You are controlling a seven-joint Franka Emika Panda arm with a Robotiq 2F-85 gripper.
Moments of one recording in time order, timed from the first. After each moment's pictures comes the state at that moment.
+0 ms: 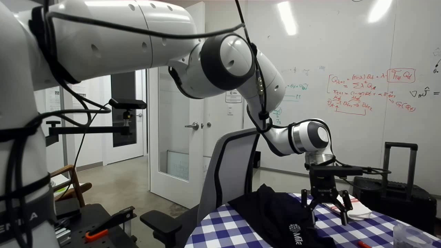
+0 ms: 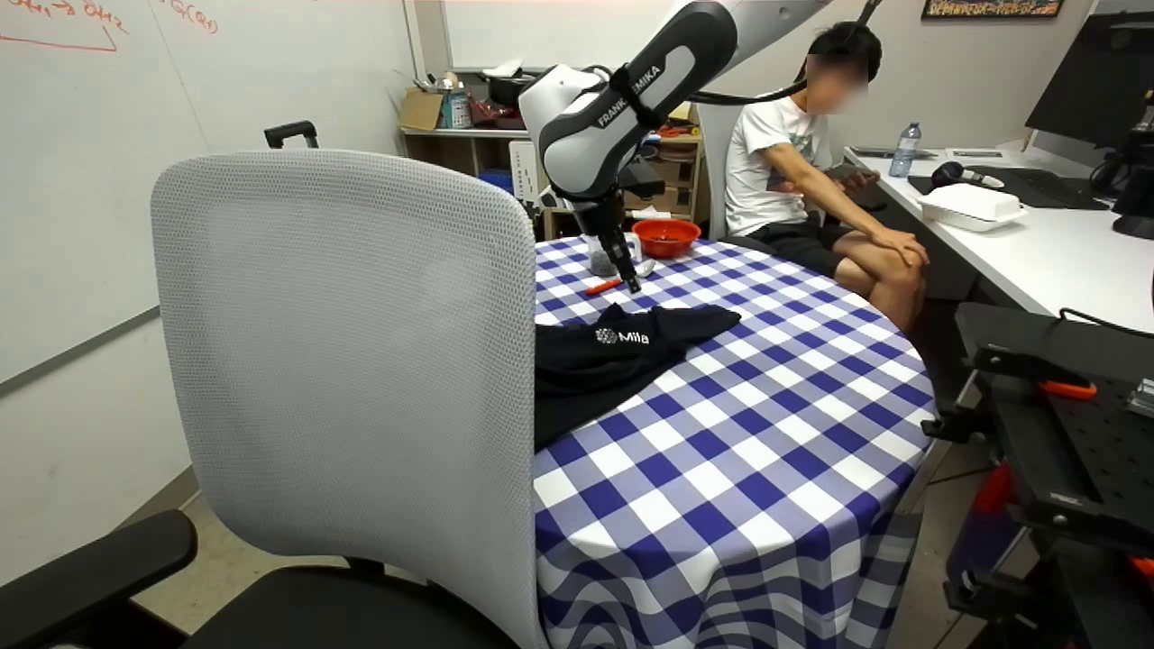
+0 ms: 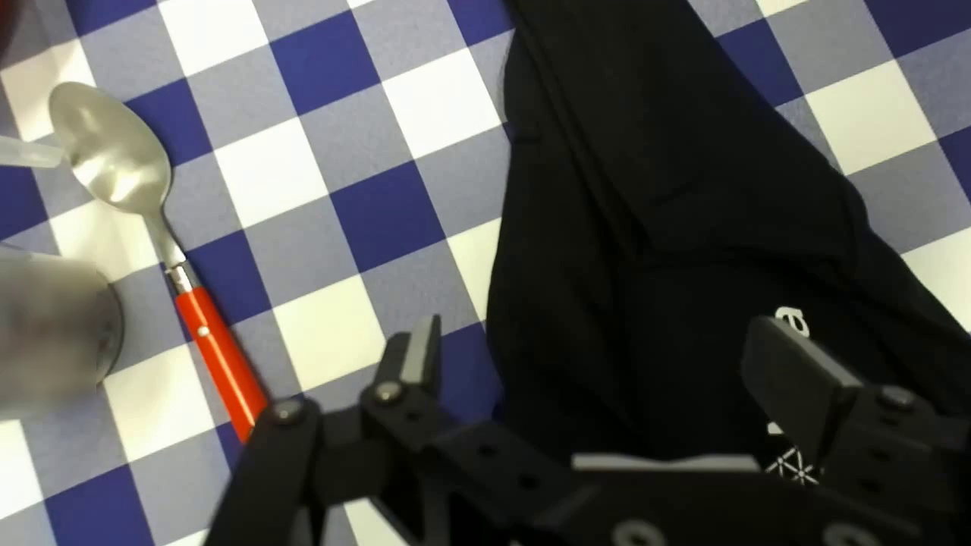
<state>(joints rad) -0.24 1.27 -0.11 -0.94 -0.31 1.97 -0.71</state>
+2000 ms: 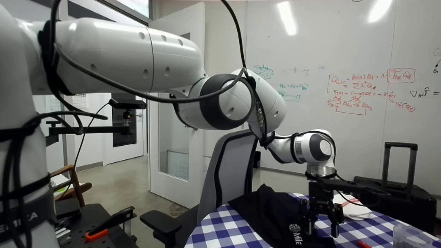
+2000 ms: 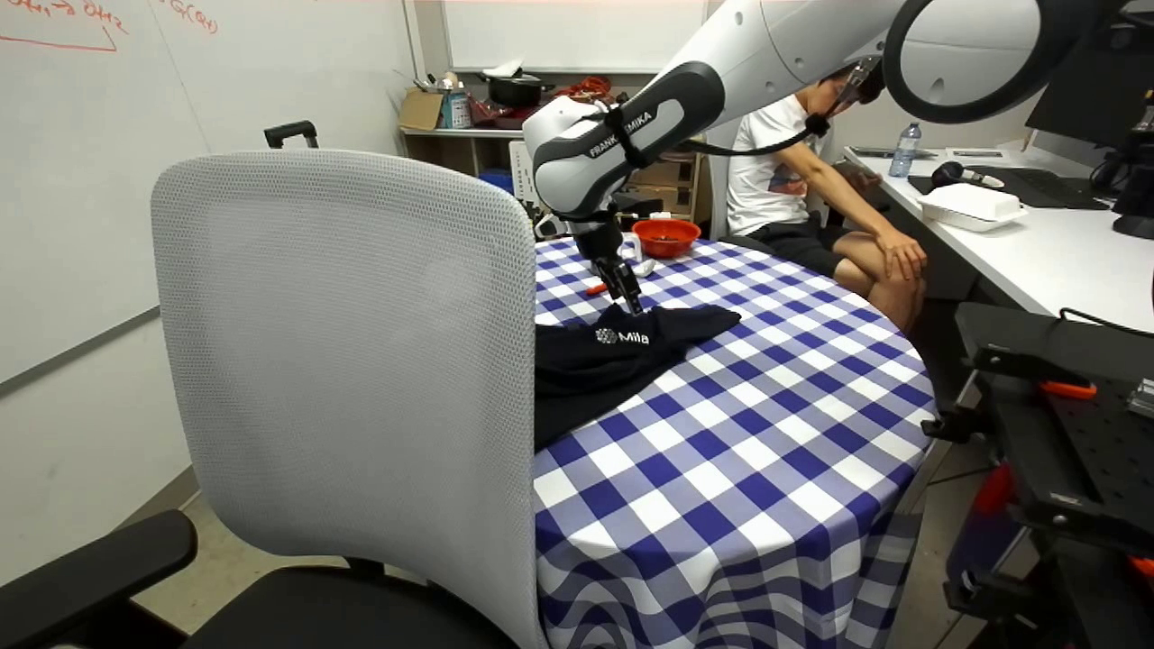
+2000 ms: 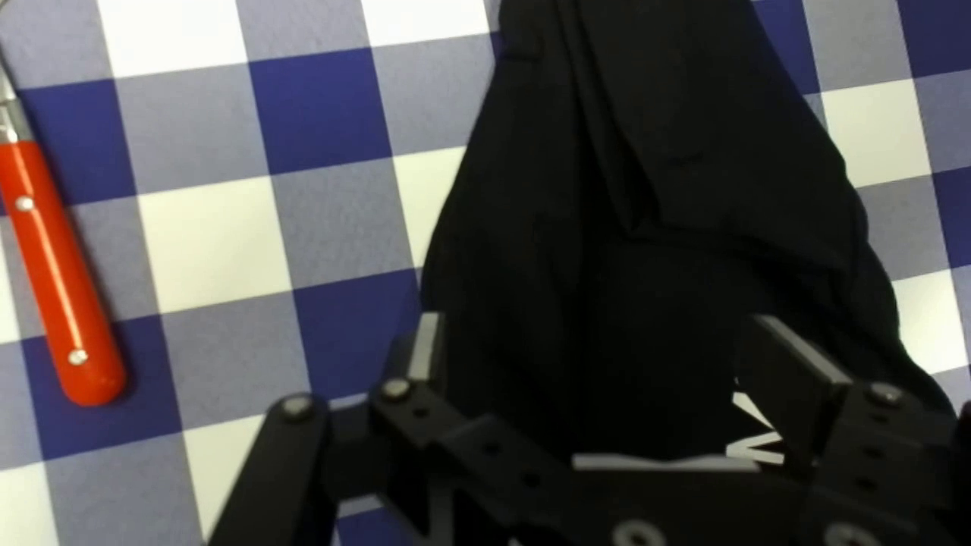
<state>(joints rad) -0.27 1.49 -0.08 -0.62 -0.22 1.81 -1.02</state>
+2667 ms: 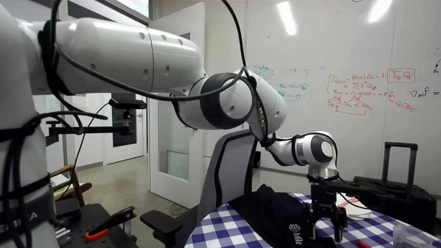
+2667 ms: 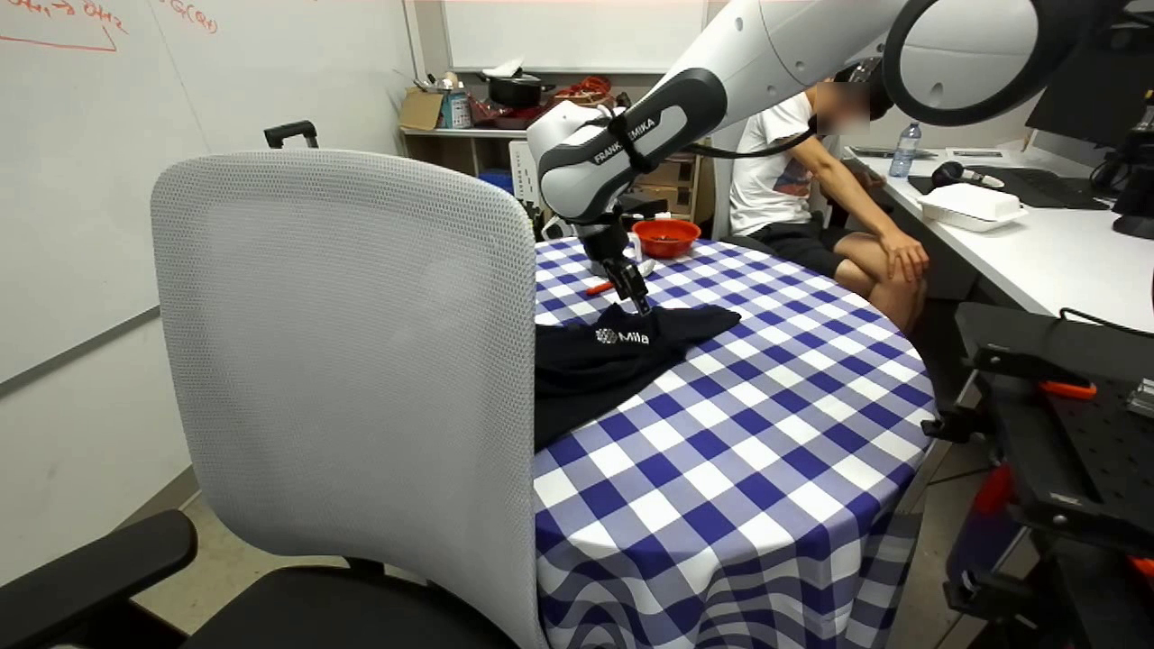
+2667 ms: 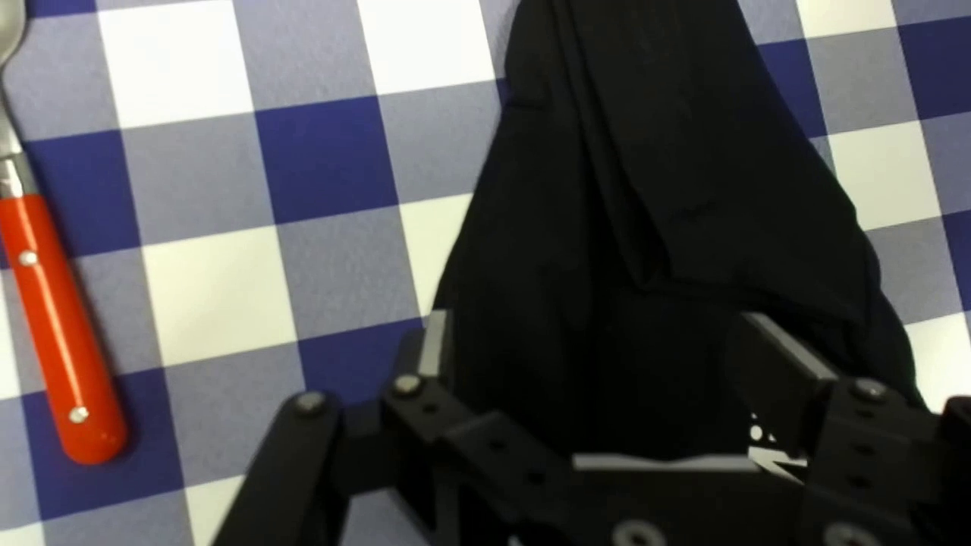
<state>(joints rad) -0.28 1.49 -0.10 -0.63 -0.23 1.81 -1.02</state>
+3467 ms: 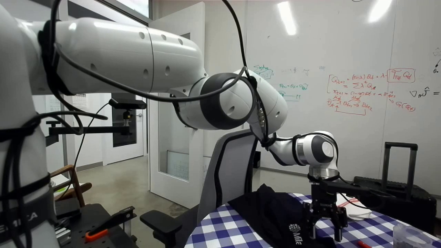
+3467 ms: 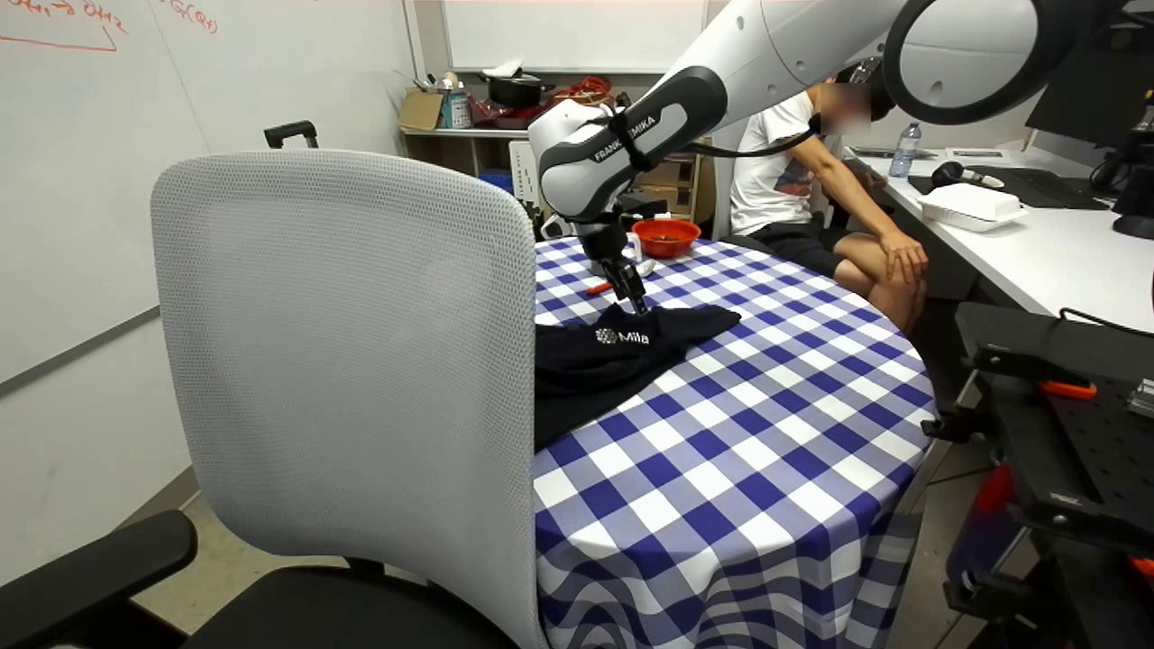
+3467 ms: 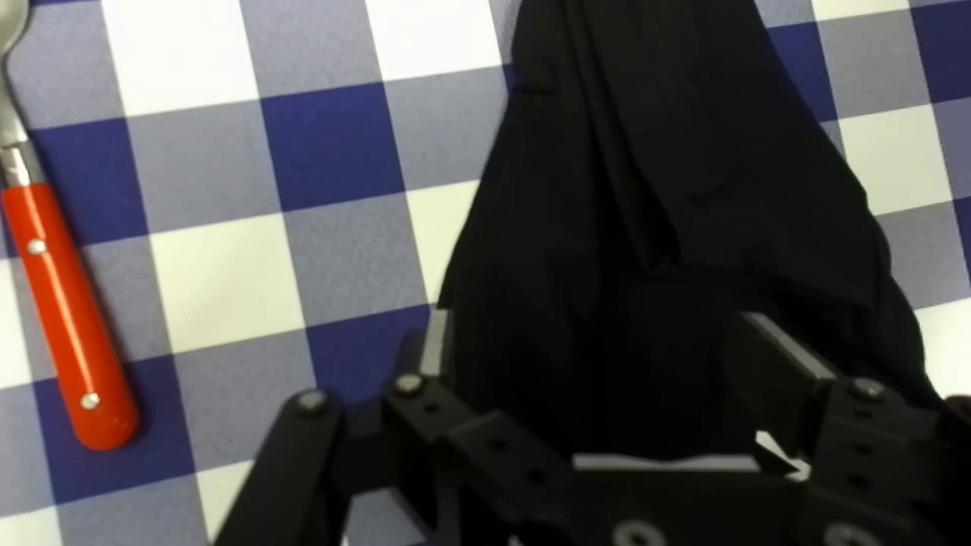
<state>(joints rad) -0.28 1.49 -0.09 -0.63 -0.22 1.83 -1.02</state>
